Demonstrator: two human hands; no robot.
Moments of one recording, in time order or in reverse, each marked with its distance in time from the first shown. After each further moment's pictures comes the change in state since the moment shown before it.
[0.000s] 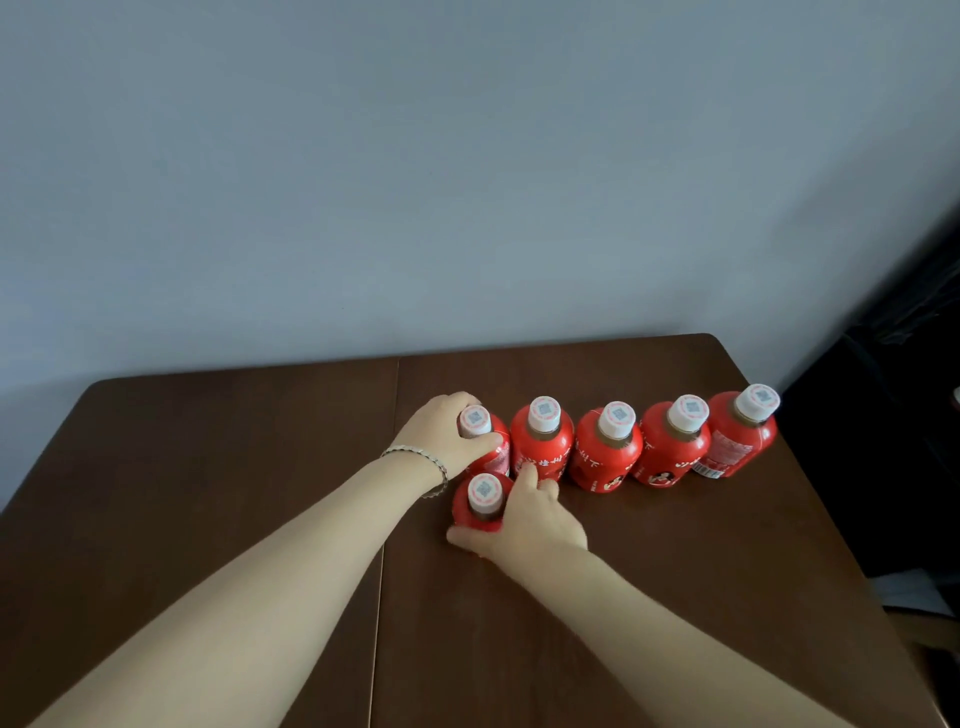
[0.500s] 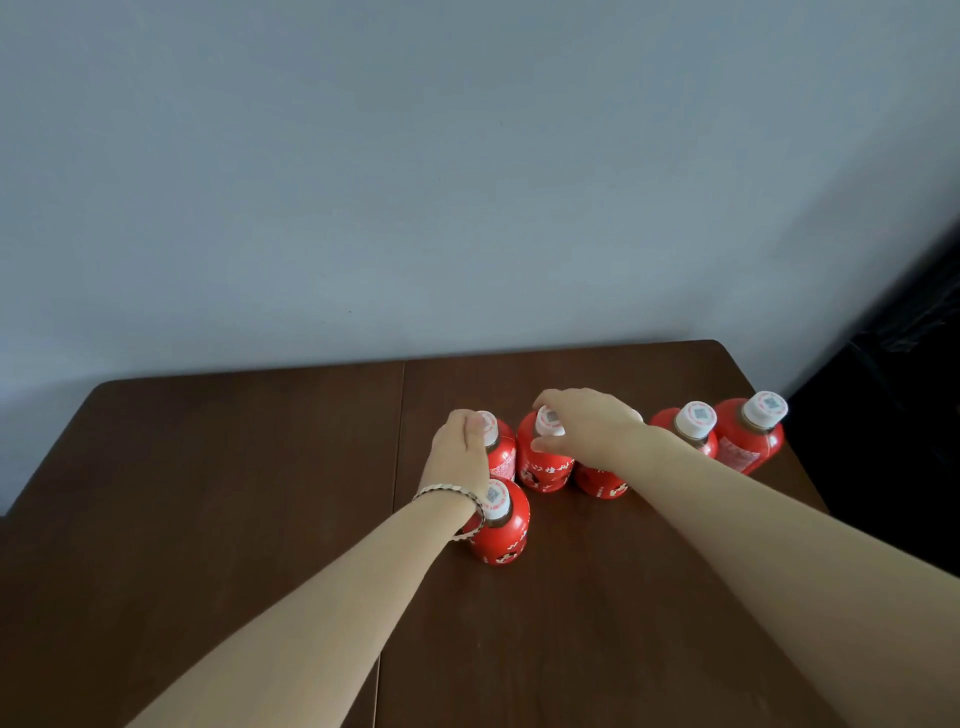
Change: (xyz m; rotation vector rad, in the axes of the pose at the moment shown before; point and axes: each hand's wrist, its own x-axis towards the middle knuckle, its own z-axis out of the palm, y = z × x) left_hand -0.018 0.011 0.028 -0.370 0.200 -0.194; right_hand 0.064 0.009 -0.088 -0.434 0.042 -0.329
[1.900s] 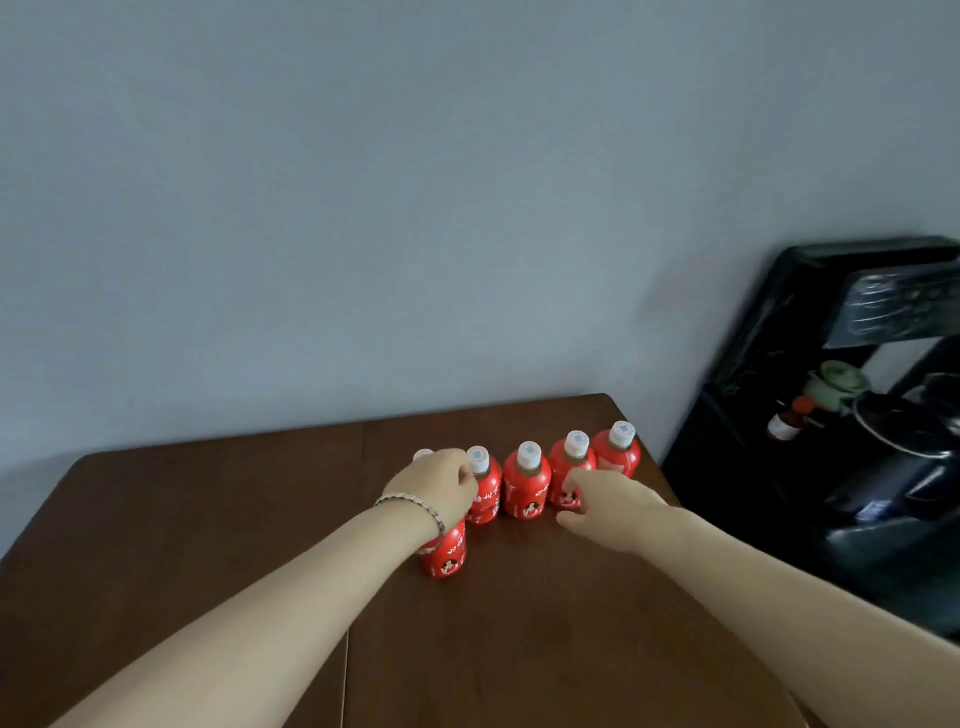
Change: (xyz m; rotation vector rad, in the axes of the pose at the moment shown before) left_hand -0.102 0.094 -0.048 0.627 -0.215 0.288; right_hand -0.161 0.030 -0.020 -0.022 0.072 0.157
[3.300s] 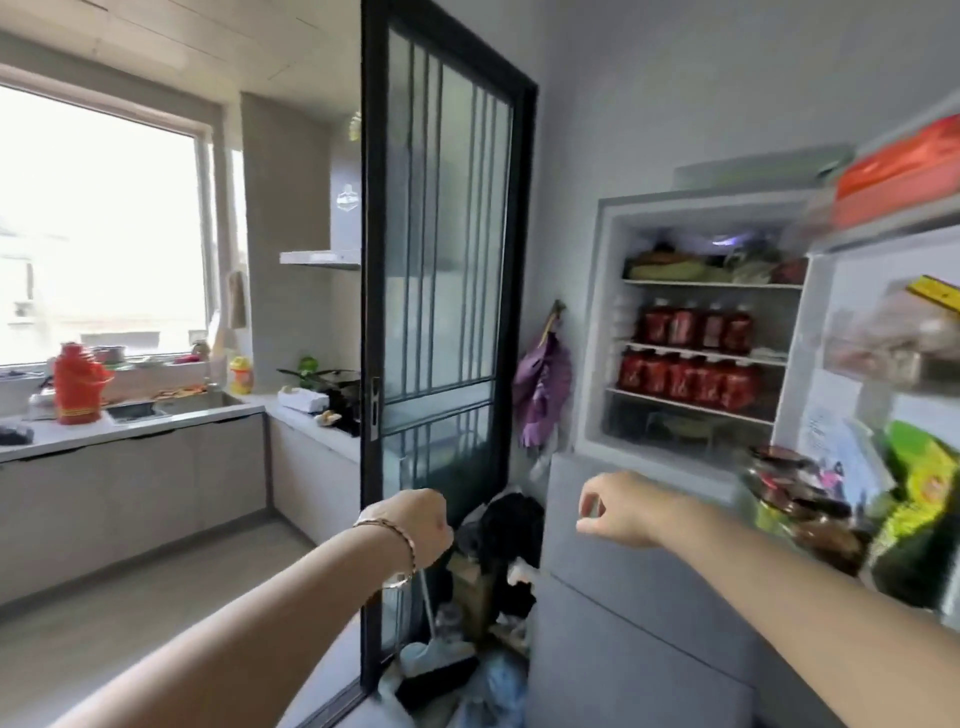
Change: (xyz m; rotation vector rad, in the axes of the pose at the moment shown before) left_hand -1.102 0.576 0.274 0.288 -0.553 2.251; right_hand -1.332 -0.040 0.213 0.408 0.550 2.163
